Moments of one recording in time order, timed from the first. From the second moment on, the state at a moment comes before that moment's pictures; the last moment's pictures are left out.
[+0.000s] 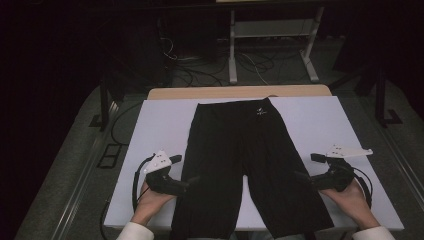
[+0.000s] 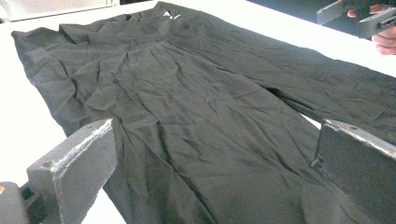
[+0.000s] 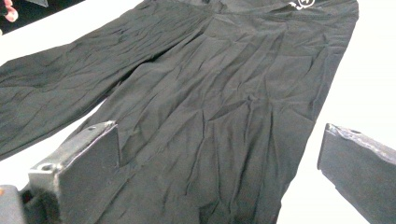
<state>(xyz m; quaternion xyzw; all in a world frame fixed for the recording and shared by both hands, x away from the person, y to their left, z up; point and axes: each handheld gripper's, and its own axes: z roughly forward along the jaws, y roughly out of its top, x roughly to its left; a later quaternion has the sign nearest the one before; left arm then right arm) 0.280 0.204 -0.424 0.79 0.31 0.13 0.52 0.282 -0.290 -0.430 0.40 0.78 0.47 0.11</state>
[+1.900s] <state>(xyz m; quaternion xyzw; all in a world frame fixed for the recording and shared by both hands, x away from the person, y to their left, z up) 0.281 0.207 -0.425 0.78 0.32 0.13 0.53 0.333 -0.253 -0.379 0.39 0.79 0.46 0.12</state>
